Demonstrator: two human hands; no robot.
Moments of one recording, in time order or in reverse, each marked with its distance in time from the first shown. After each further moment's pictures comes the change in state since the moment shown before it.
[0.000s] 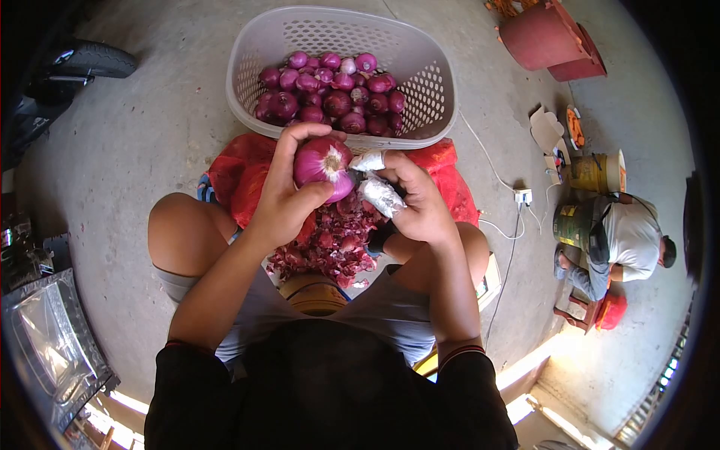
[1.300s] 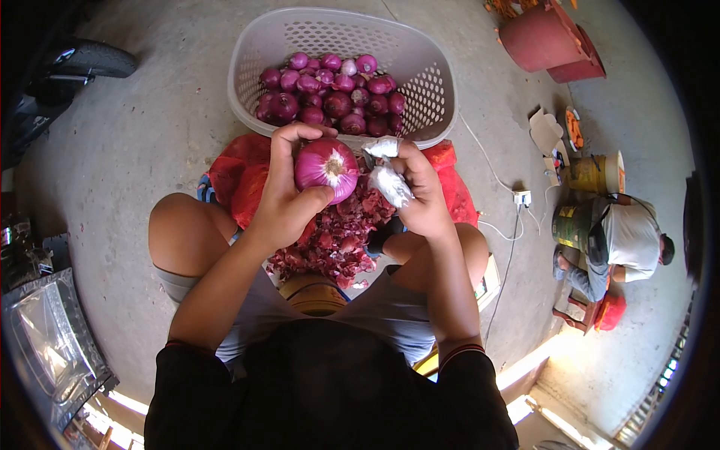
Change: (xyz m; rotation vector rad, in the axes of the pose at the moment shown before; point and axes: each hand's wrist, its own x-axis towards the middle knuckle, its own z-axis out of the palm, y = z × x) left_hand -0.001 -0.002 -0.002 0.061 0.041 0.086; right_hand 0.006 -0.006 0.002 0.166 0.070 -0.014
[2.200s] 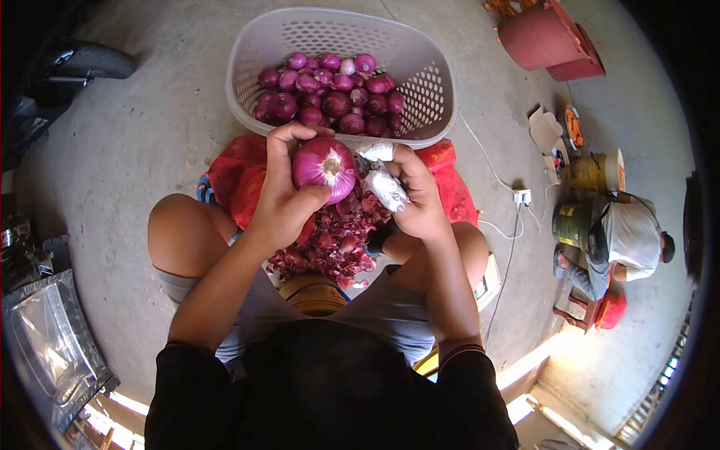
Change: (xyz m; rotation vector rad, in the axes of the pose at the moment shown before) left_hand 0.000 -0.001 -0.002 -0.086 -0.026 0.000; right_hand -0.001 0.011 0.007 0.003 0.051 -0.113
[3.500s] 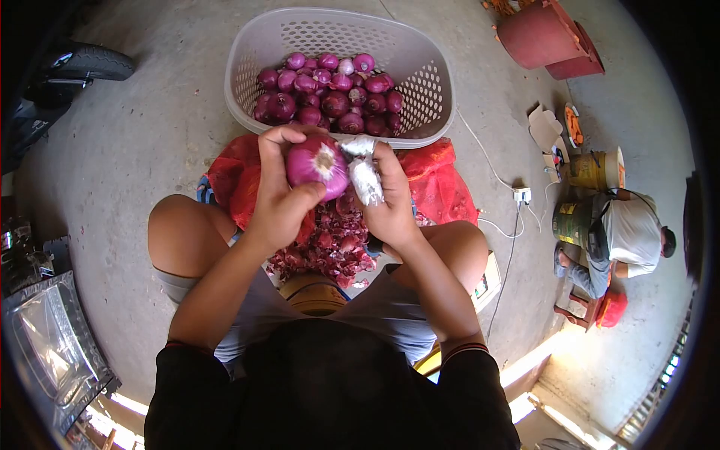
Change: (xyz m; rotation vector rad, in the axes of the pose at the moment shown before) left_hand -0.002 -0.002 0.001 0.003 0.072 0.032; right_hand 0.002 -0.005 0.036 0.028 0.106 0.047
